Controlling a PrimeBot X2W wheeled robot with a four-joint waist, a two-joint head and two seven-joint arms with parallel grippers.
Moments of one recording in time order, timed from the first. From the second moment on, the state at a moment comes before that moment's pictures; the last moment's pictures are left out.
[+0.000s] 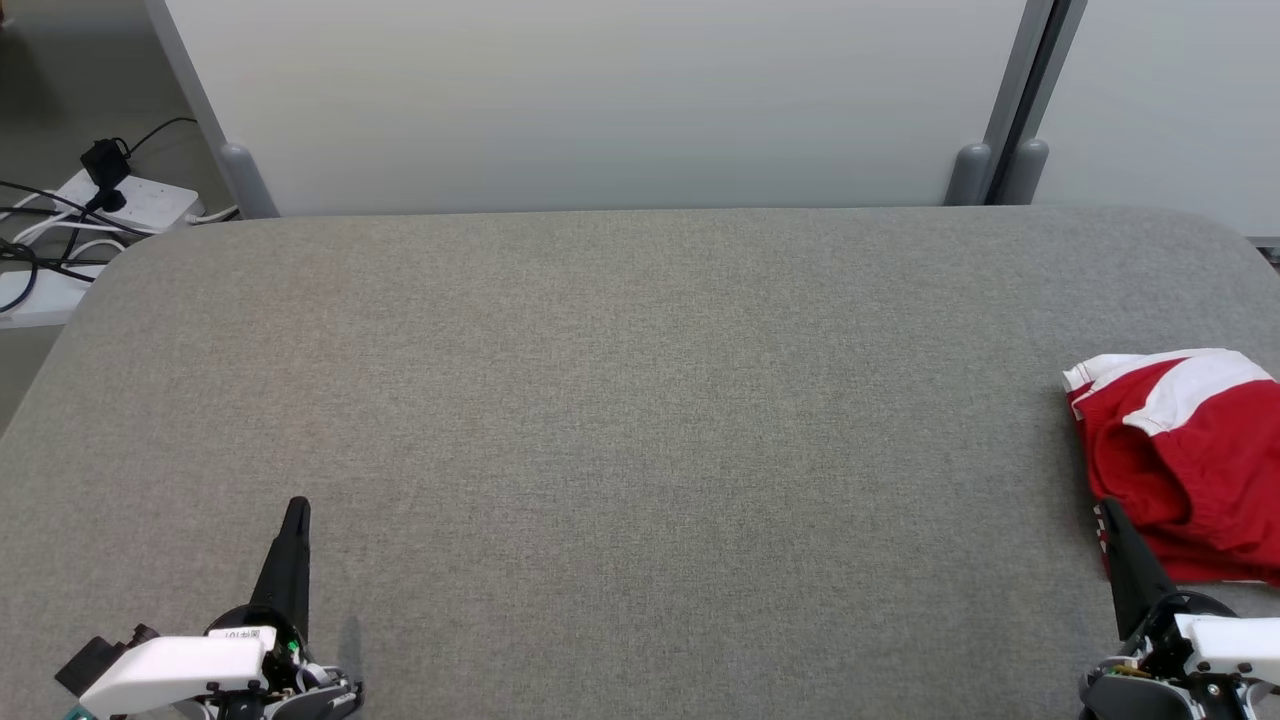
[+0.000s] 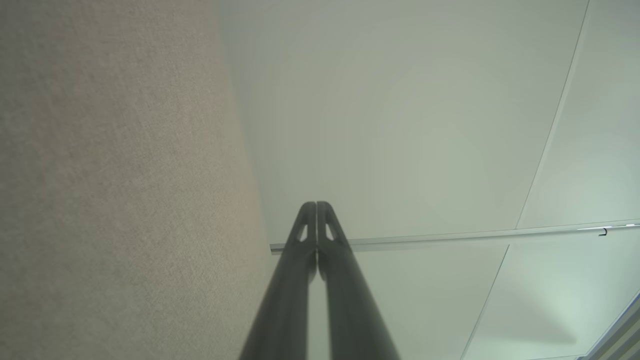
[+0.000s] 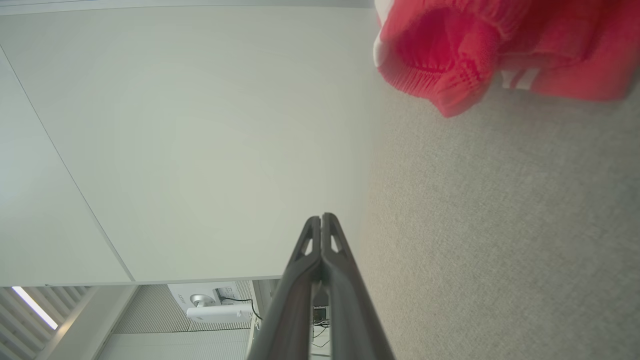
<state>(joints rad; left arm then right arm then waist) -0.05 0.04 0.08 0.27 -1.61 -0.12 0.11 -0.06 -0.04 -0.13 0.27 1.62 0.13 0.11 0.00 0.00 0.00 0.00</state>
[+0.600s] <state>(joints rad) -0.05 0.04 0.08 0.27 -1.61 -0.12 0.11 -0.06 -0.04 -0.13 0.27 1.62 0.13 0.11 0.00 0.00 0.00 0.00</state>
